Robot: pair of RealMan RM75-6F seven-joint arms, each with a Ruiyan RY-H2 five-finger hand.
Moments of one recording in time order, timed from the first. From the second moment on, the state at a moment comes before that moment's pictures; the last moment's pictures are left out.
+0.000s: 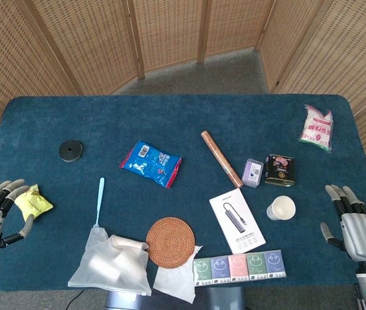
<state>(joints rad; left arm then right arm) -0.08 -1.08 -0.01 -1.74 1.59 1.54 0.00 0.09 -1.07 0.06 -1.73 -1.48 1.45 -0.08</state>
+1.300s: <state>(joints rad) -0.08 -1.00 0.00 -1.80 1.64 1.55 -0.06 0.32 -1.23 0.08 -1.65 -1.45 1.12 -0.15</state>
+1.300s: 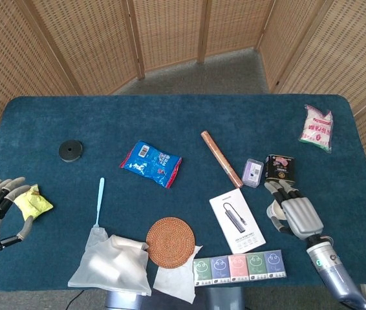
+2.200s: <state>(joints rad) -0.11 -1.02 -0.01 -1.80 1.63 1.52 -0.06 0.35 -1.28 0.04 -1.52 -1.41 1.05 -0.05</state>
